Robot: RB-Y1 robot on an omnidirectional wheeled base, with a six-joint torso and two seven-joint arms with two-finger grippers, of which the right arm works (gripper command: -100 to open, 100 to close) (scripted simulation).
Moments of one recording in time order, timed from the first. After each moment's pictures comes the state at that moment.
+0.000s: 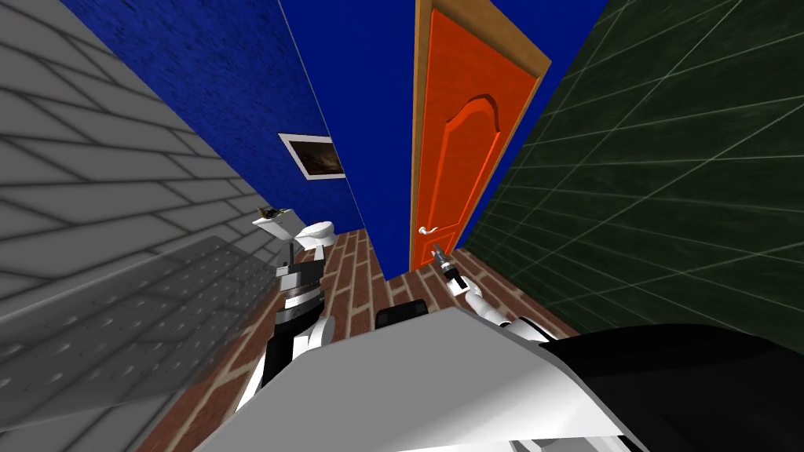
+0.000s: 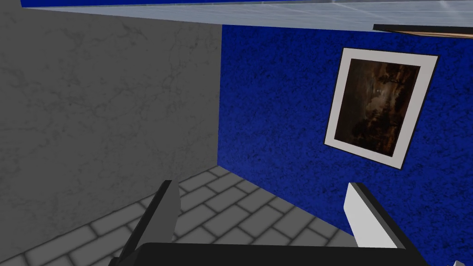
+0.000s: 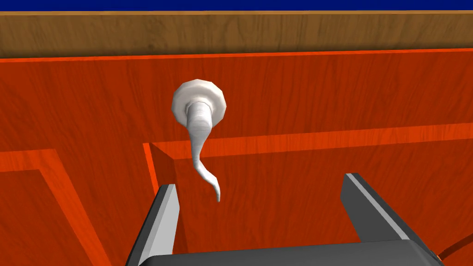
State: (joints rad) arm 0.02 -0.40 0.14 -0.98 -0.13 -0.74 -0.24
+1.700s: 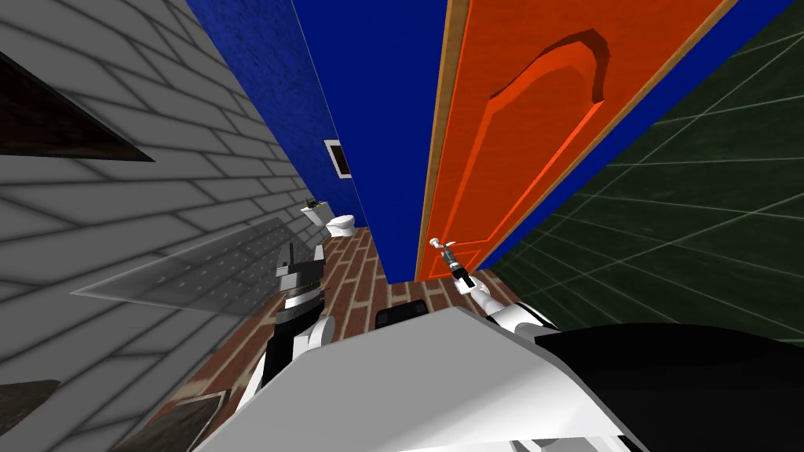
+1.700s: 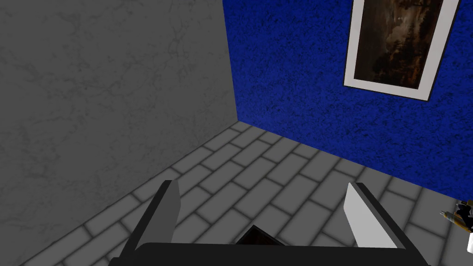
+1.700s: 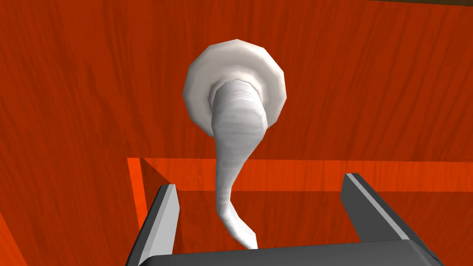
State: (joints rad) arm -0.09 -0.46 0.08 -0.68 -0.18 -0.80 -0.25
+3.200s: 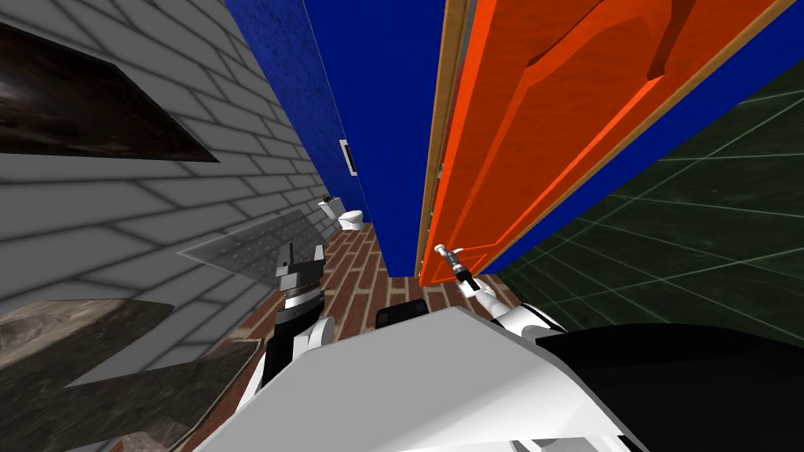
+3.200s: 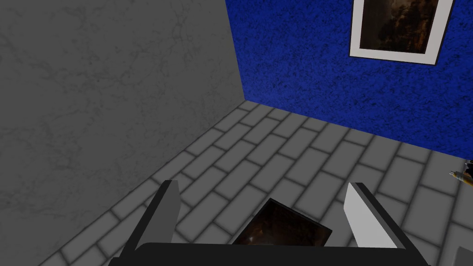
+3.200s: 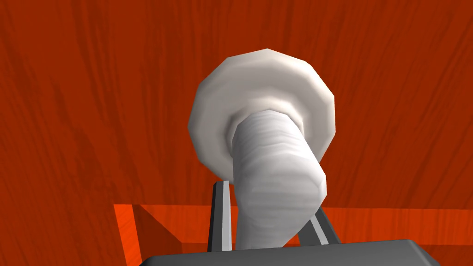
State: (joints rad) arm -0.06 -0.50 0.12 -0.66 -0.17 -0.85 -0.29
